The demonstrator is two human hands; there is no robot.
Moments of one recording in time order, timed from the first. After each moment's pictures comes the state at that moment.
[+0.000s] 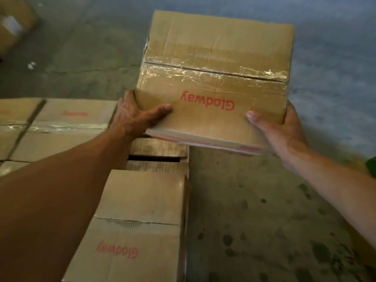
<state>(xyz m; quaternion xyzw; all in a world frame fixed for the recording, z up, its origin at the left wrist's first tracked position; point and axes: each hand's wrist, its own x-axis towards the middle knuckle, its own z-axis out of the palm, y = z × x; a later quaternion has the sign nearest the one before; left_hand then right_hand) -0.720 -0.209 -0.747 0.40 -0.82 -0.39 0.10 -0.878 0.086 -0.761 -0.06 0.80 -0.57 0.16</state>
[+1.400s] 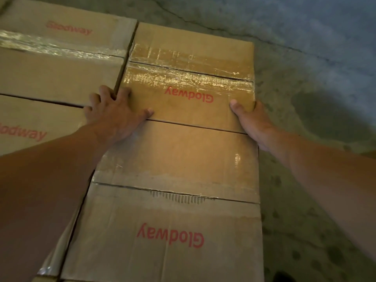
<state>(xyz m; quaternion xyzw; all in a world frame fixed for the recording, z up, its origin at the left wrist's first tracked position) -0.550 -0.328 -0.914 0.45 -0.88 -0.15 -0.09 -0.757 -0.097 -0.951 -0.05 0.86 -0.41 0.29</state>
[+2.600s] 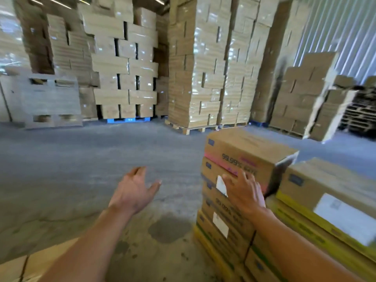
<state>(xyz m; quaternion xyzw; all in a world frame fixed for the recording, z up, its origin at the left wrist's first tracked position) -0.519 0.124 -0.258 0.03 -0.95 -0.25 0.17 -0.541 0.412 -0.247 0.09 0.95 -0.26 -0.14</state>
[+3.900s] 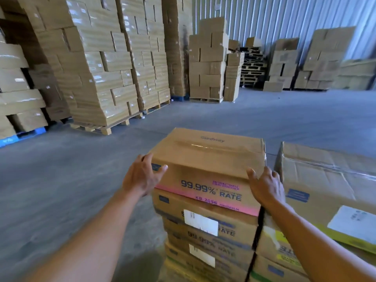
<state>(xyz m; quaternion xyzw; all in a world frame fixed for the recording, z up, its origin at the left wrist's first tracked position) -0.992 0.298 -0.231 -0.23 -0.93 -0.28 0.08 -0.816 0.575 -0.267 0.44 0.83 -0.29 -0.21</state>
